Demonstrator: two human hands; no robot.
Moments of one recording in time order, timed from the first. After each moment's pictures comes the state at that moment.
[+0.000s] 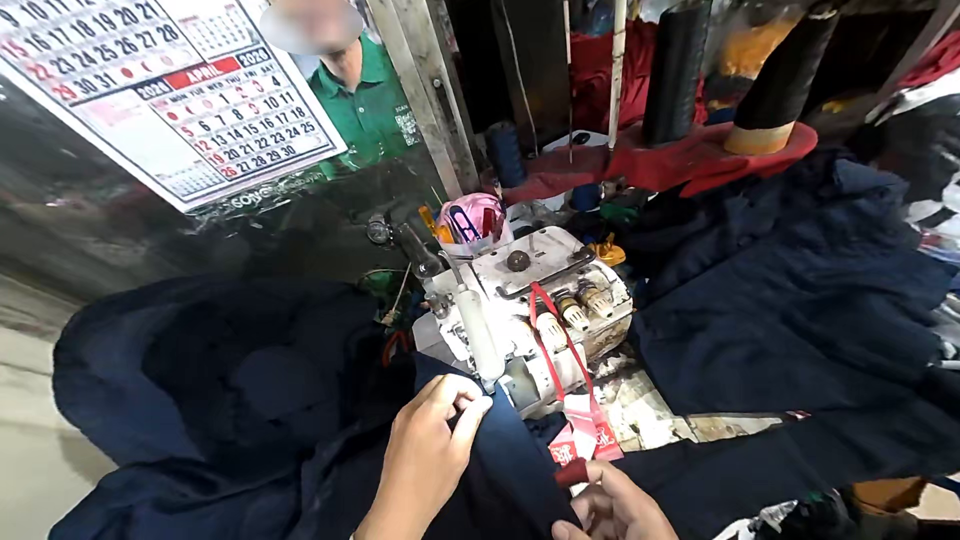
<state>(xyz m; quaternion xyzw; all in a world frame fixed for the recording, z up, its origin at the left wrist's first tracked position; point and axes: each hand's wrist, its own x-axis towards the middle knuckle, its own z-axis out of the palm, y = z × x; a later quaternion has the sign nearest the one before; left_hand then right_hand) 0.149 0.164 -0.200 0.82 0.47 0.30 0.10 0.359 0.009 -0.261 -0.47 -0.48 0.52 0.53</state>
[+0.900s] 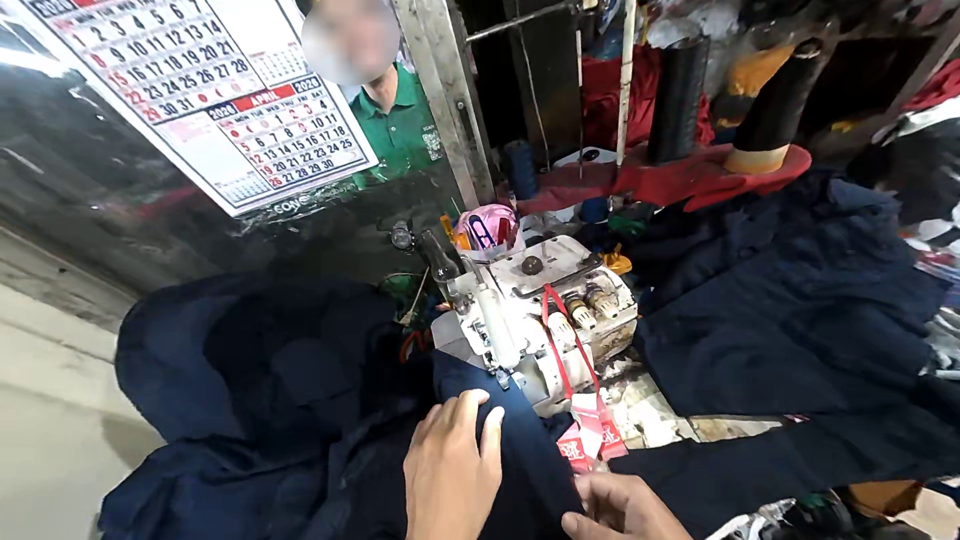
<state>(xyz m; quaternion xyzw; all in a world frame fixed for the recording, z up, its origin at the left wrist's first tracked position) 0.160 0.123 -0.206 0.79 0.56 0.26 -0.05 0.376 0.018 -0.266 -0.47 -0.54 0.55 0.43</state>
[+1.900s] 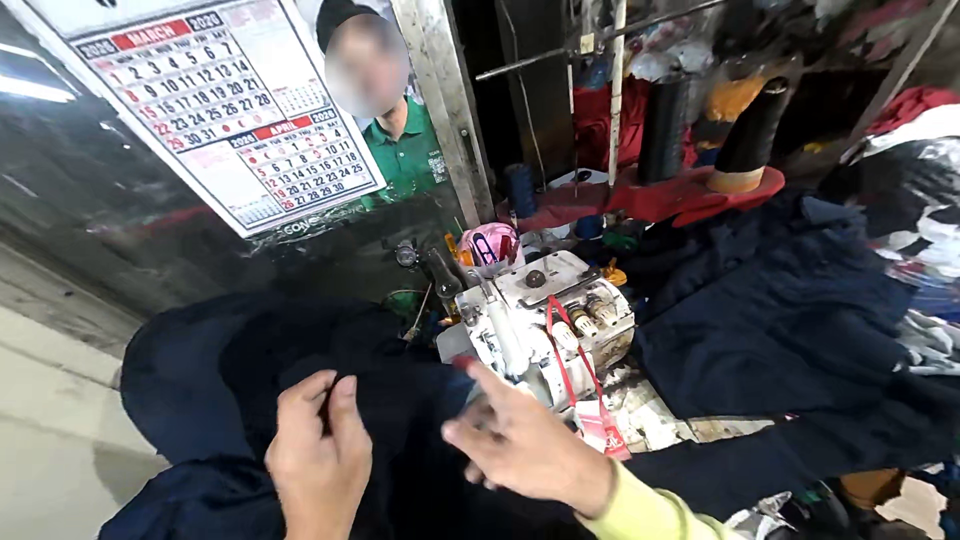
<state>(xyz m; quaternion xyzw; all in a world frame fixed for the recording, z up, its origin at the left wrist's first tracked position) 0.073 0.159 -0.138 0.70 0.48 0.51 -0.14 0.297 0.113 -0.142 -0.44 -0.64 0.51 0.36</state>
